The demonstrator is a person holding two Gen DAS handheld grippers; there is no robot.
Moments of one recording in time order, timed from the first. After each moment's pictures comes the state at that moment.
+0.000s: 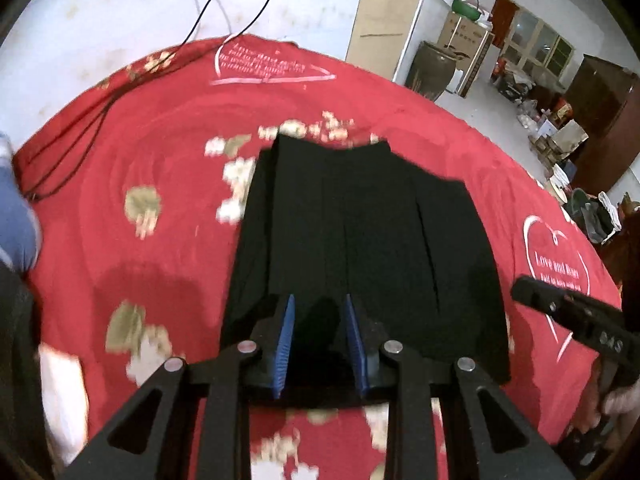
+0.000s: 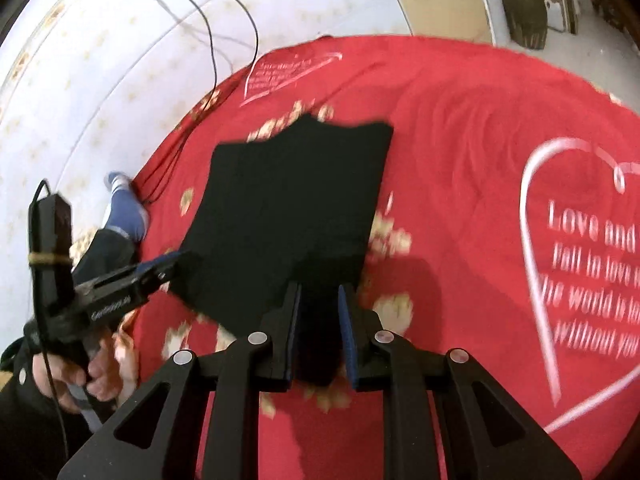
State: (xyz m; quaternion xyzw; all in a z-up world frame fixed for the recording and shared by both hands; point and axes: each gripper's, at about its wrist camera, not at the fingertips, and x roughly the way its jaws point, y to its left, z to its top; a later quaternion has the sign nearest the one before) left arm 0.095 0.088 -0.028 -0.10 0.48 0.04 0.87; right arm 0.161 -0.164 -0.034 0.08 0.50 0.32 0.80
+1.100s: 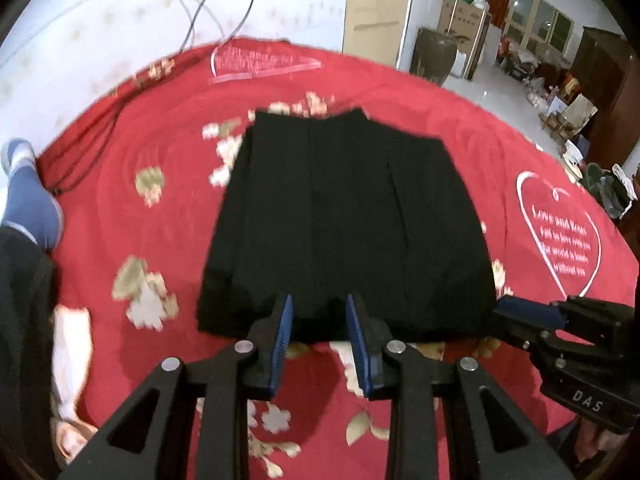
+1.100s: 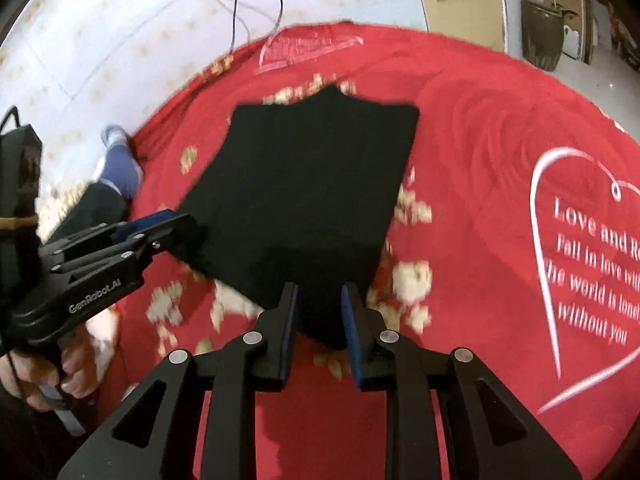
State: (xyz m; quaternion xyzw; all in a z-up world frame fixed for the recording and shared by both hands) left arm 0.049 0.048 -0.033 -0.05 0.50 0.06 0.86; right arm 0.105 -0.142 -0.046 0.00 0.53 0.32 0.79
